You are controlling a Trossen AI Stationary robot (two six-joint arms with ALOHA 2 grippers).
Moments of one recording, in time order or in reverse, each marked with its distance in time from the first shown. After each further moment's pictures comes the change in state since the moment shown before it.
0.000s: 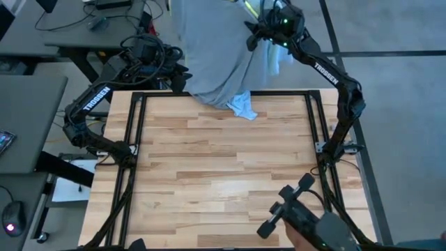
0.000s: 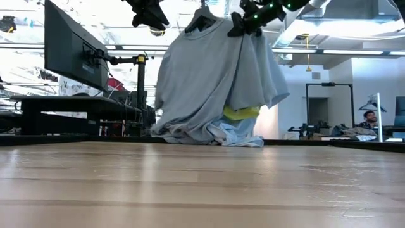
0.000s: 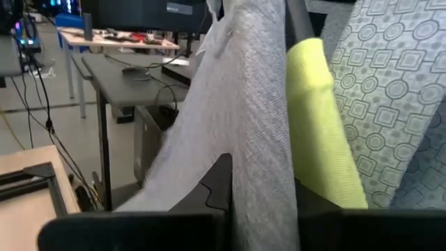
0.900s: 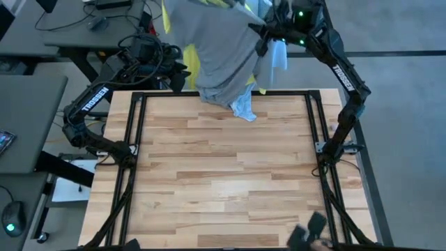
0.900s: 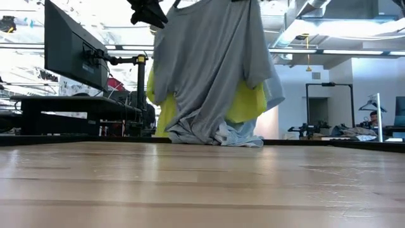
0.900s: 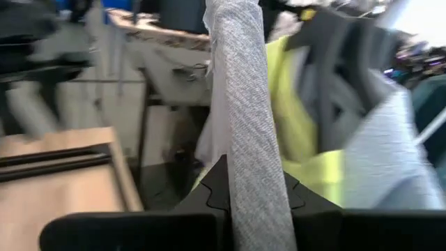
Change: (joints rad) left arm 0.000 -0.011 0.034 0.000 -0.035 0.002; right arm 0.185 -0.040 0.412 -0.560 0.008 -0.049
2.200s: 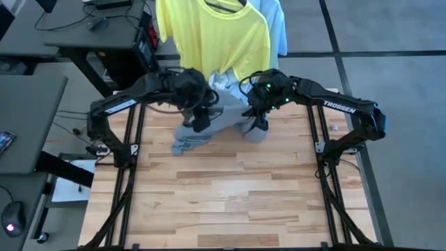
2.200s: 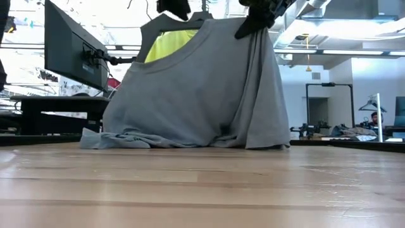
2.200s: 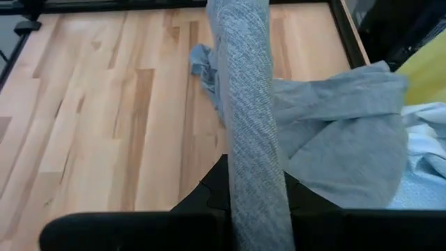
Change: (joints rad) left arm -0.485 0.272 0.246 -0.276 -0.186 -0.071; right arm 0.280 -0.293 -0.911 0.087 -0.187 0.060
